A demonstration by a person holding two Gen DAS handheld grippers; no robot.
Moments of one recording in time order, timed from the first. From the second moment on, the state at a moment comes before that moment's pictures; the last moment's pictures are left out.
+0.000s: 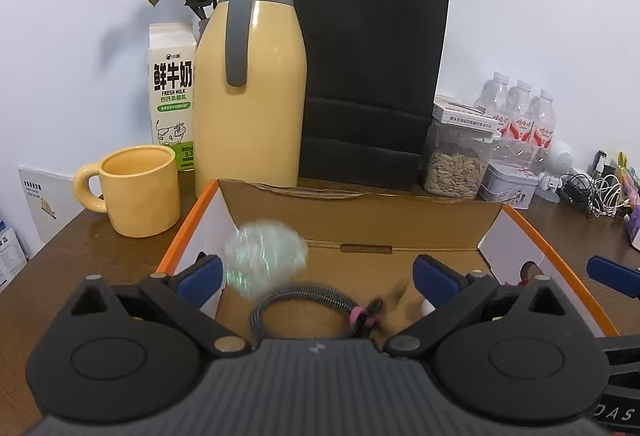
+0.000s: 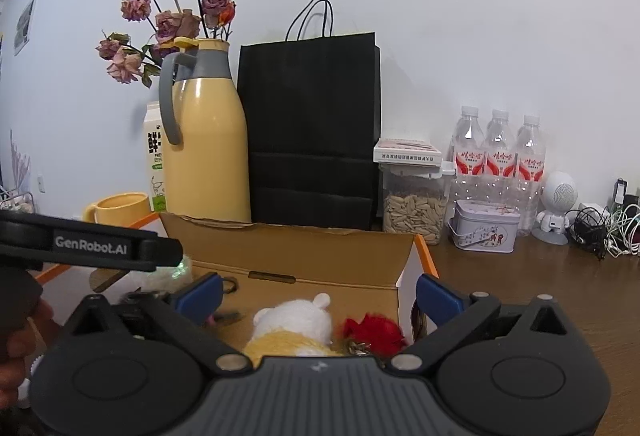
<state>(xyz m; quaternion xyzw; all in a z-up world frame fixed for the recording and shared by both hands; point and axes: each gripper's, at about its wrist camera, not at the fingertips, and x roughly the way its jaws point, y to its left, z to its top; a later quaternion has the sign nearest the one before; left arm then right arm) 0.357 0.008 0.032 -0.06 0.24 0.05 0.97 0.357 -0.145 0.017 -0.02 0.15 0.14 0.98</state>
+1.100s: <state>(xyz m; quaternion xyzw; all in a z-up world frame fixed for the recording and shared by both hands) 0.230 0.022 0.061 -0.06 0.18 0.06 0.98 0.252 -0.165 0.037 -0.03 0.10 0.15 0.98</state>
